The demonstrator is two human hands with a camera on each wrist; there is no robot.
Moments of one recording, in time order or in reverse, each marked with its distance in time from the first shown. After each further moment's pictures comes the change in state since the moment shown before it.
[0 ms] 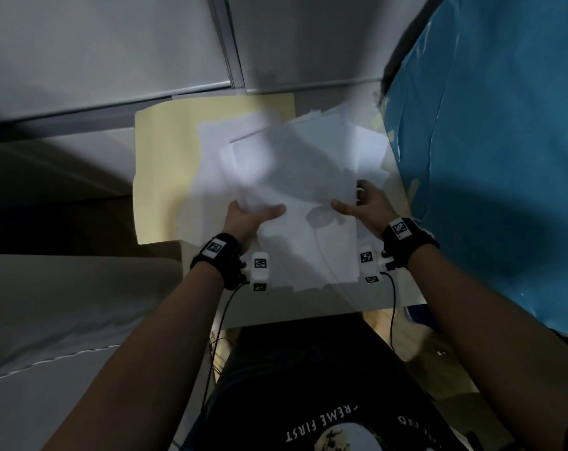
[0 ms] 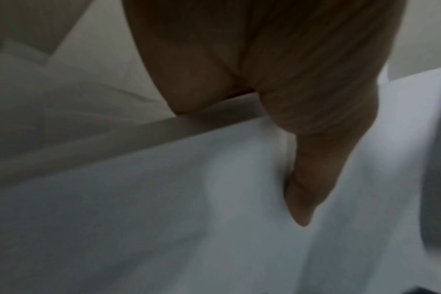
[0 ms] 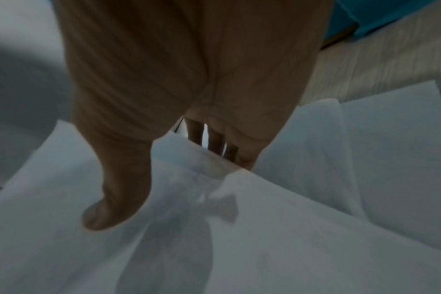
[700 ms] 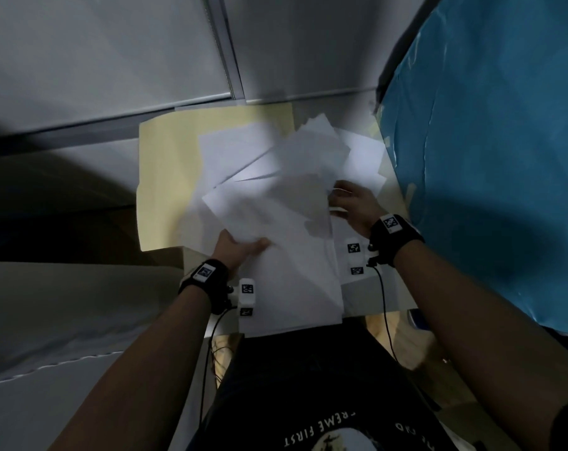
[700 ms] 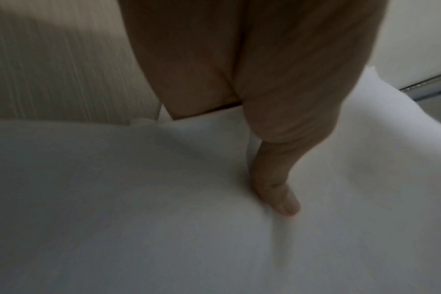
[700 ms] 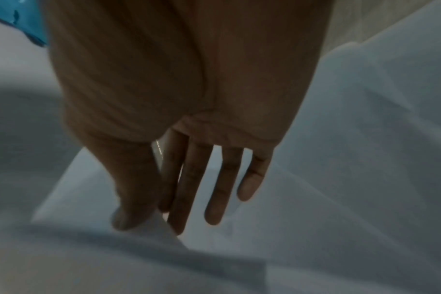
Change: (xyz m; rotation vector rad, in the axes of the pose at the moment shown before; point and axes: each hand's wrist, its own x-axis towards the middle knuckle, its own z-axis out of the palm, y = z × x) left_hand -0.003 -0.051 -0.035 0.128 0.020 -0.038; right_hand 0.017 -0.009 0.025 0.318 -0.097 0.079
